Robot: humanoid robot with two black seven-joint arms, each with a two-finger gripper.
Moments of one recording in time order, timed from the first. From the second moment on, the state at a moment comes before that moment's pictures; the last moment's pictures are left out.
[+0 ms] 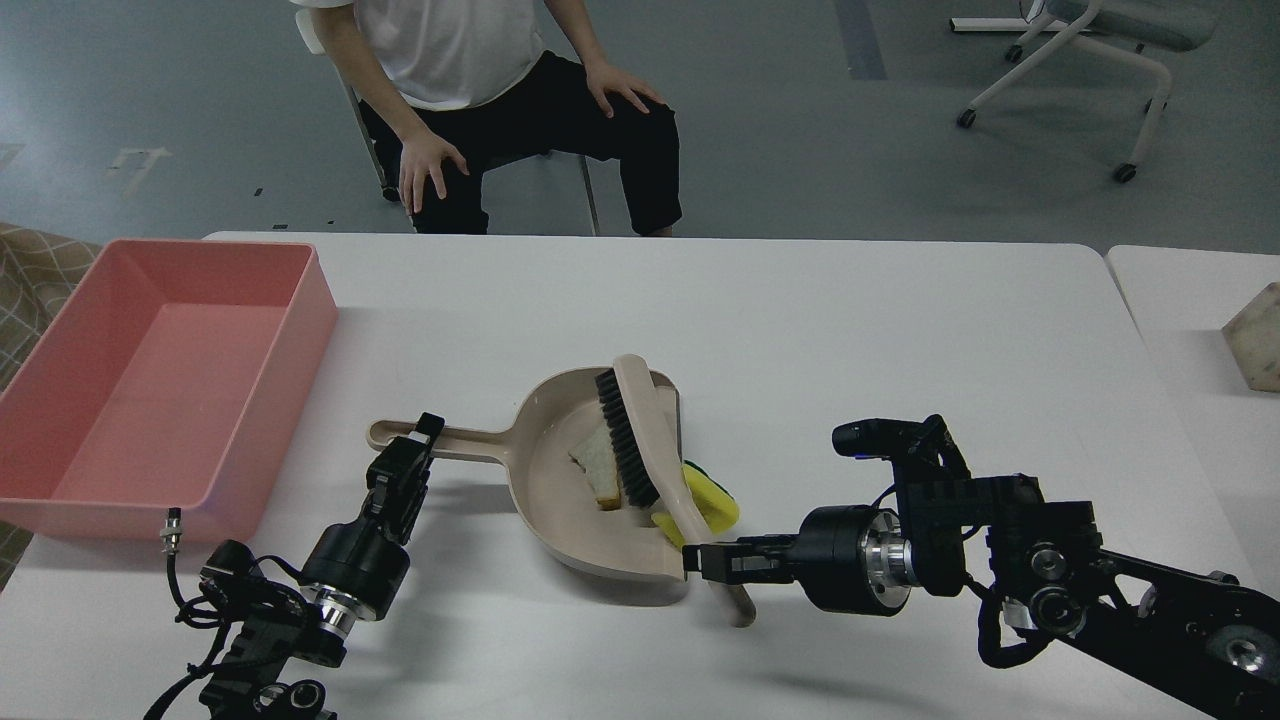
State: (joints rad) left arm 0.18 0.26 -1.05 -1.34 1.22 0.23 -0.49; right arm 0.55 -0.48 0.51 1.73 -1.30 0.49 -0.34
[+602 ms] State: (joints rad) left arm 0.19 0.26 -1.05 -1.34 1.22 0.23 -0.49; right arm 0.53 -0.62 0.66 1.73 -1.29 0.49 -0.35
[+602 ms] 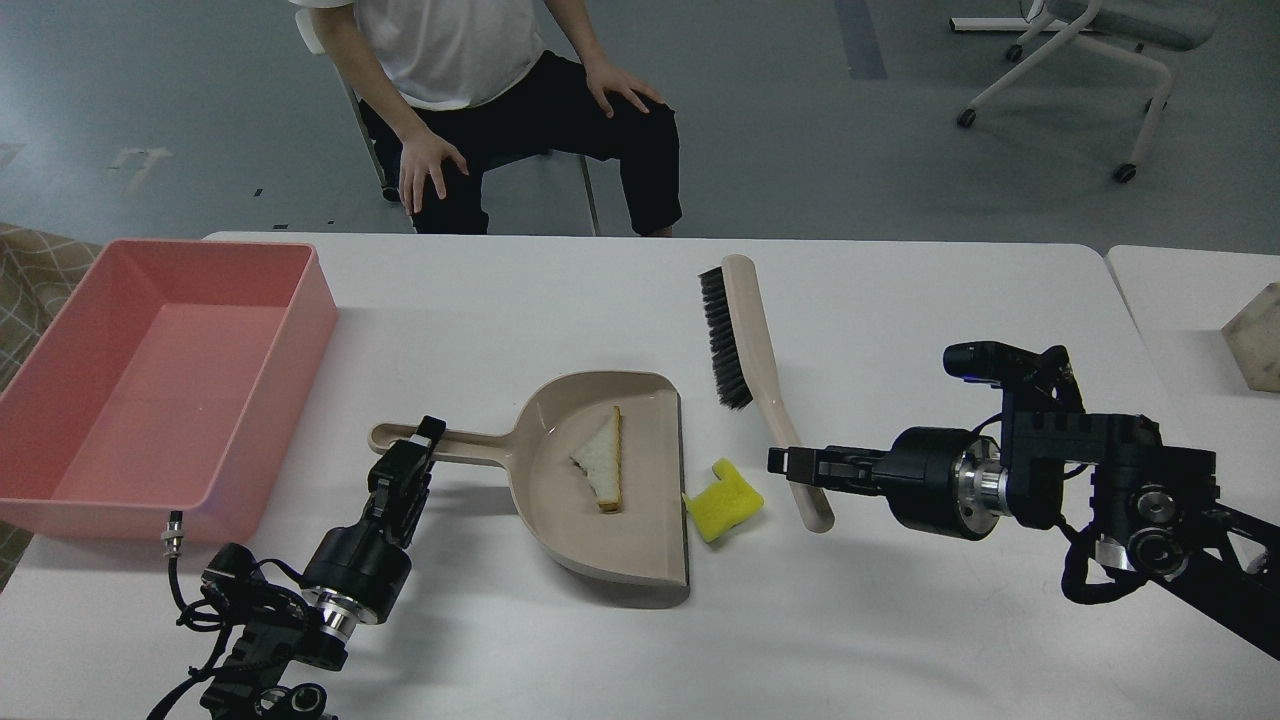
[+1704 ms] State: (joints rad) left arm 0.18 0.26 -1.04 -1.32 1.23 0.24 -0.49; right arm 0.47 -0.69 0.52 1.73 -1.29 0.49 -0.36
